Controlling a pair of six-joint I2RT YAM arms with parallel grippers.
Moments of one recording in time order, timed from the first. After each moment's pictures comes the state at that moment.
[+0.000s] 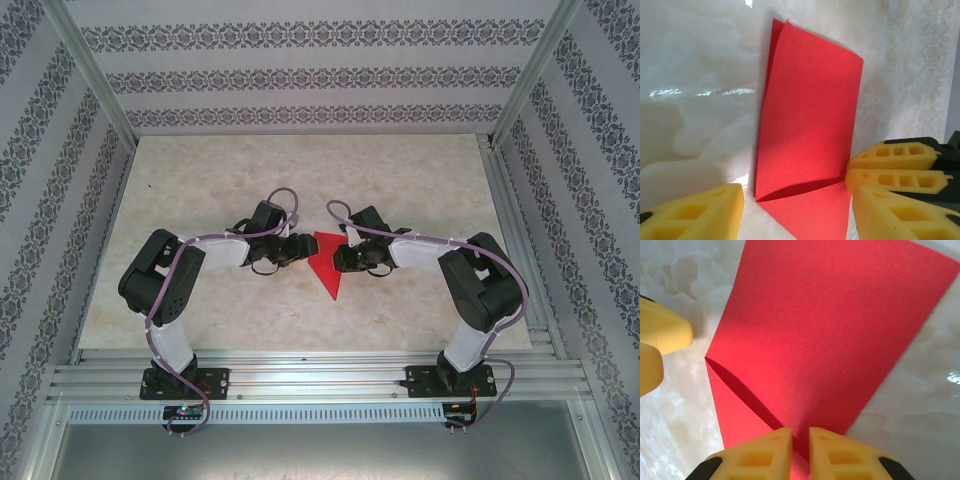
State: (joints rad) left arm -0.51 1.81 0.93 0.00 0.52 -0.78; right arm 0.54 1.74 0.89 -0.21 -0.33 0.36
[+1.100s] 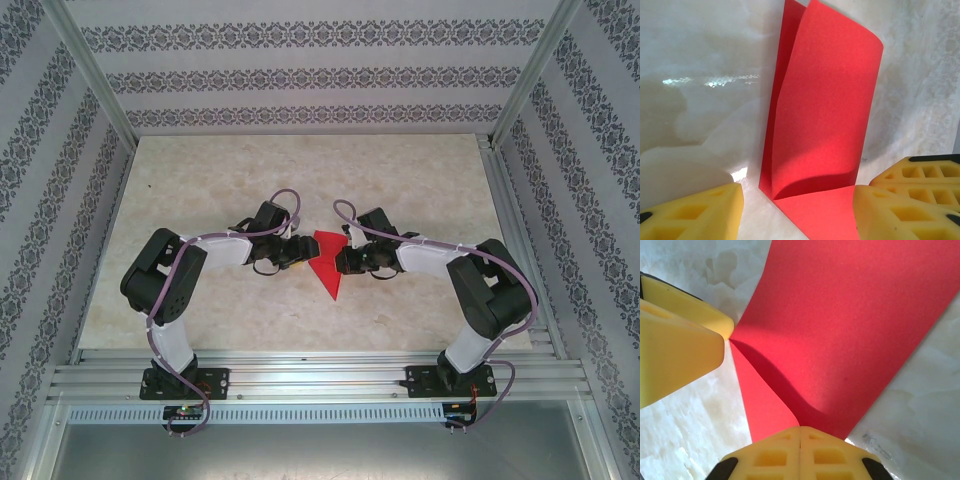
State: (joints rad) left arm -0.52 1.83 0.96 -0.07 0.51 -0.78; right arm 0.52 1.67 0.82 -0.16 -0.44 0.37
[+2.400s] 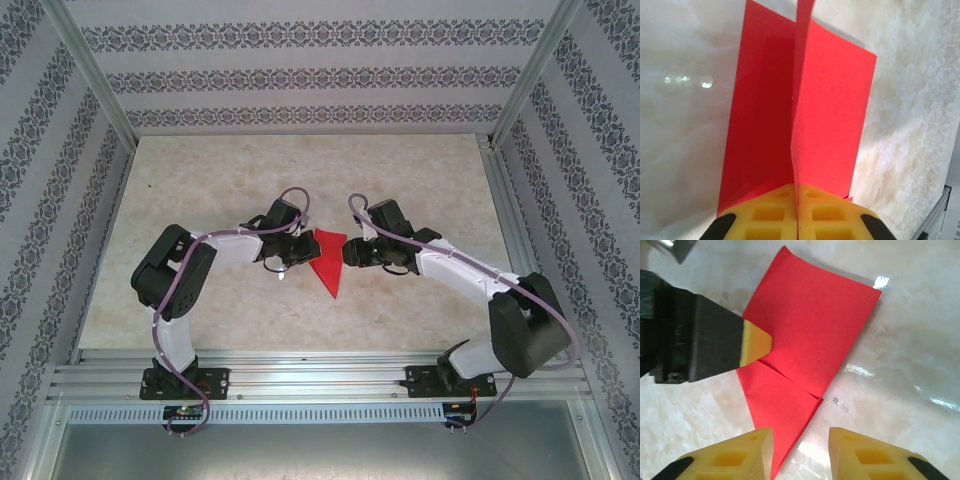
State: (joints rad) left arm -0.57 1.88 1.03 -0.08 0.46 -0.85; right arm 0.55 1.42 0.86 -0.40 -0.25 0.34
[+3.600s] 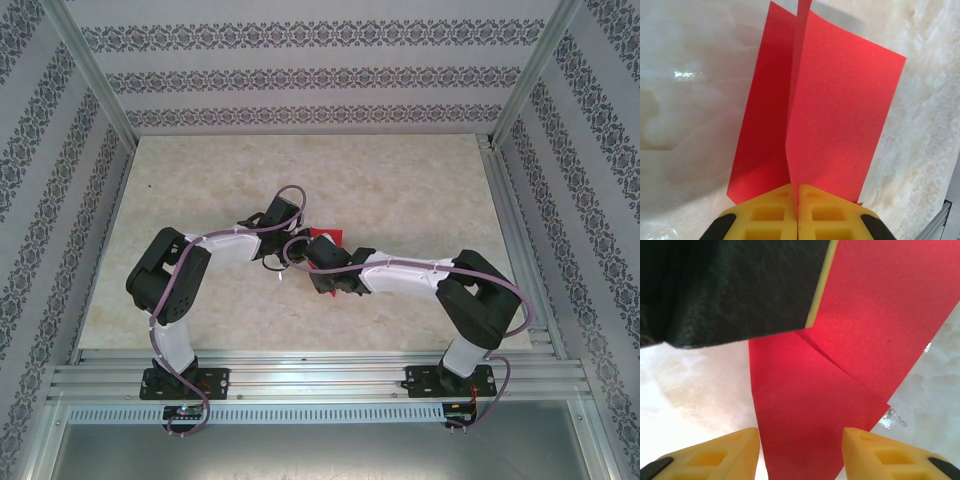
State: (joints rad) left arm -0.58 1.85 1.05 -0.17 0.42 -0.90; right arm 0.93 1.70 0.97 -0.40 0.24 0.36
